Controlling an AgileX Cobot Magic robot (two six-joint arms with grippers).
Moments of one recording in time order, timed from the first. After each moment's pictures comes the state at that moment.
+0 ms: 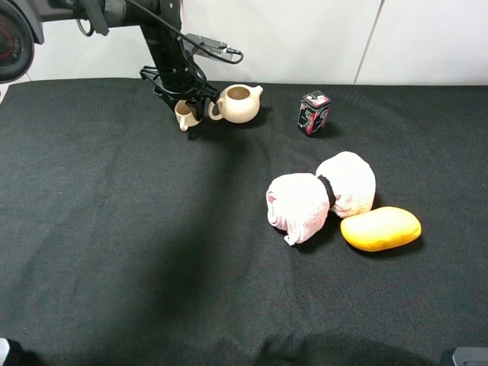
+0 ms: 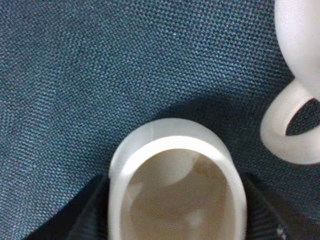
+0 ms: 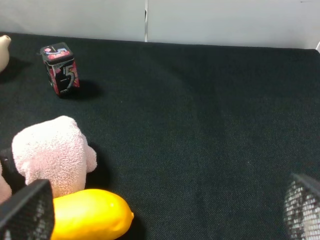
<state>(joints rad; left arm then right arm) -0.38 2.44 -2.00 0.04 0.89 0.07 0.04 0.00 -0.49 0.00 1.02 -0.01</state>
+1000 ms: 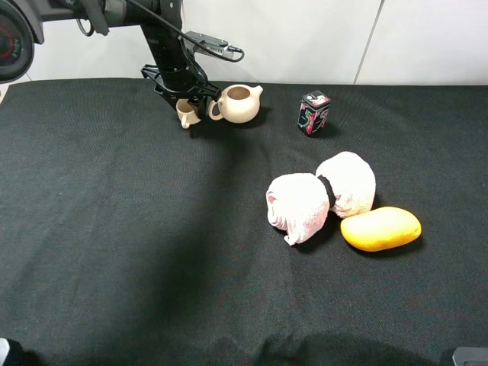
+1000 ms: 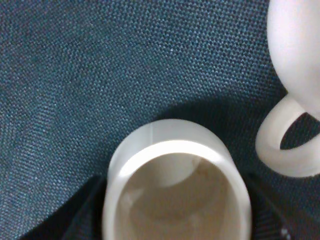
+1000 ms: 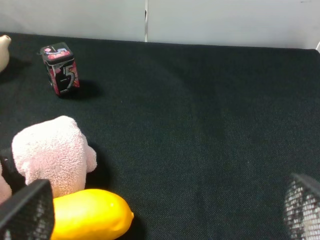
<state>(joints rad) -0.38 2.44 -2.00 0.04 0.87 0.07 0.04 0.00 -0.49 0.00 1.02 -0.01</state>
